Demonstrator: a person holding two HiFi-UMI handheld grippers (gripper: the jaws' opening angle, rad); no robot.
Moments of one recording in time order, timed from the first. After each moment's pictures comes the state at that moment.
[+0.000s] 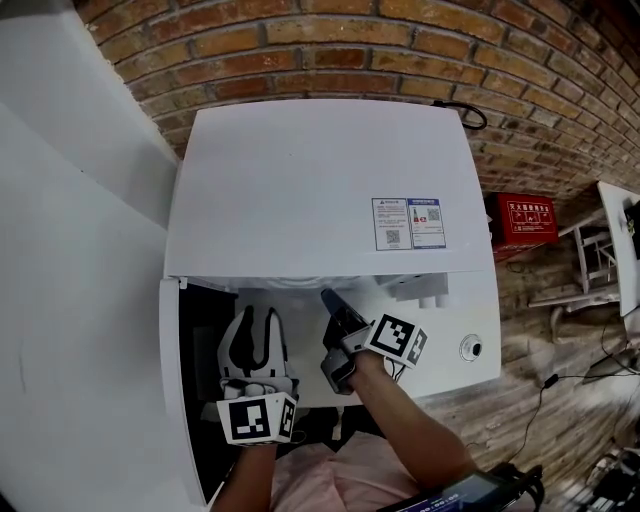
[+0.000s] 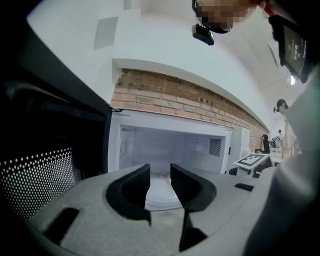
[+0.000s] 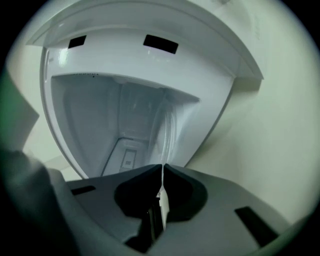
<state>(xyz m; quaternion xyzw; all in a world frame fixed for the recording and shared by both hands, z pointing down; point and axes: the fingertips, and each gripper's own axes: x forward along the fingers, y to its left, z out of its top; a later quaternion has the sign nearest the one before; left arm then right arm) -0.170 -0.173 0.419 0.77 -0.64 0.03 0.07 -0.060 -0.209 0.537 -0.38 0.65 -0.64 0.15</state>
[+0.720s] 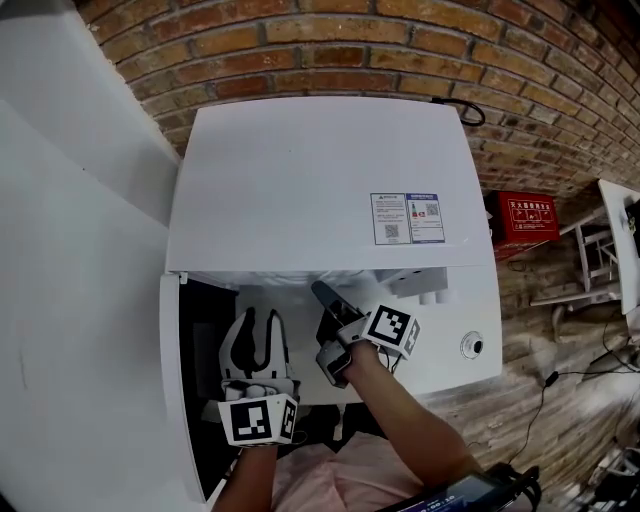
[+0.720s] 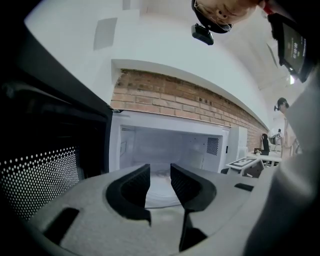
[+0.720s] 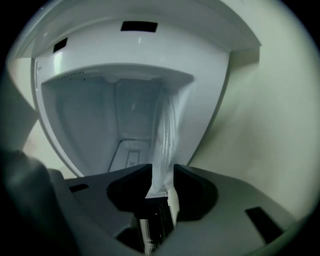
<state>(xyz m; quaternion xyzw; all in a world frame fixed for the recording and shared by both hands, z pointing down) -0.168 -0.165 0.421 0.77 -0.64 0.03 0.07 -0.075 -0.214 0.543 -0.35 0.63 -0.67 0.18</state>
